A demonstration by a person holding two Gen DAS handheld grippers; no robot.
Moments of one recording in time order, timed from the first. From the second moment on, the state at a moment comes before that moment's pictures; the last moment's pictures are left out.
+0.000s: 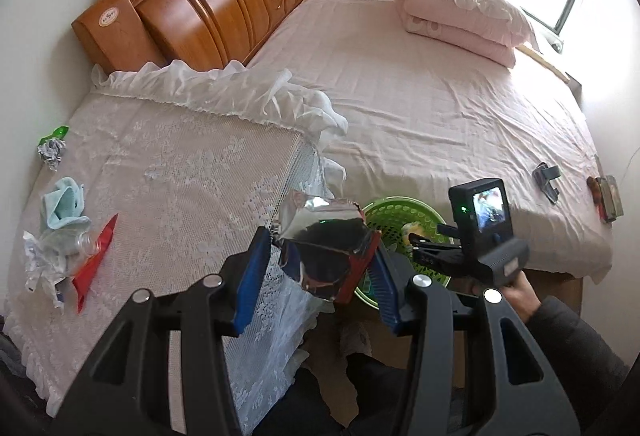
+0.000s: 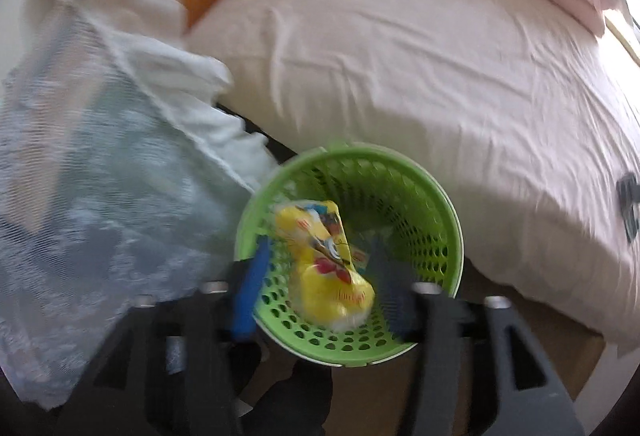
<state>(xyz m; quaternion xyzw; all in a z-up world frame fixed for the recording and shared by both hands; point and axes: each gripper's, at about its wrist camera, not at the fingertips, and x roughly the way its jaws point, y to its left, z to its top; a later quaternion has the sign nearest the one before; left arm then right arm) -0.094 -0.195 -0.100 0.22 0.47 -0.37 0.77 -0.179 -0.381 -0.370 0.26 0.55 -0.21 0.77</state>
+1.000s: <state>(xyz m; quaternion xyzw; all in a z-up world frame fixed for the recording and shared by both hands) -0.144 -0.353 -0.300 0.35 0.55 -0.45 0.61 -0.337 -0.427 -0.168 0.27 0.40 -0.39 0.78</state>
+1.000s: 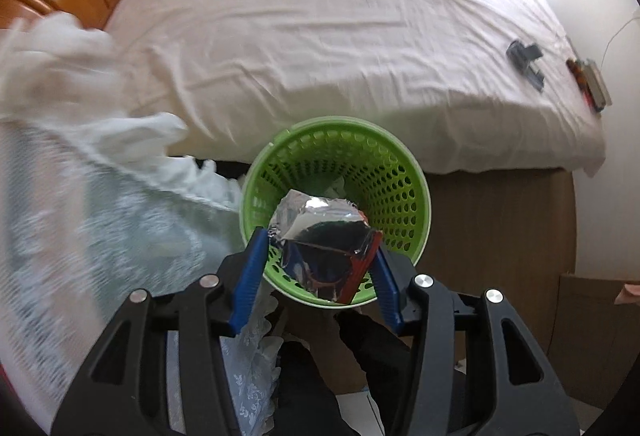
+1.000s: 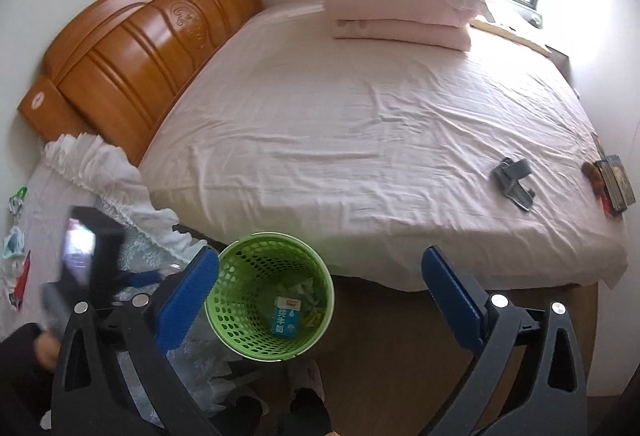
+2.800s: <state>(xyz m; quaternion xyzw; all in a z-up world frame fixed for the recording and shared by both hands) -0.021 0.024 -0.045 0.01 0.41 -0.14 0.90 -0.068 -0.215 -0.056 0.08 0.34 -0.01 0.94</state>
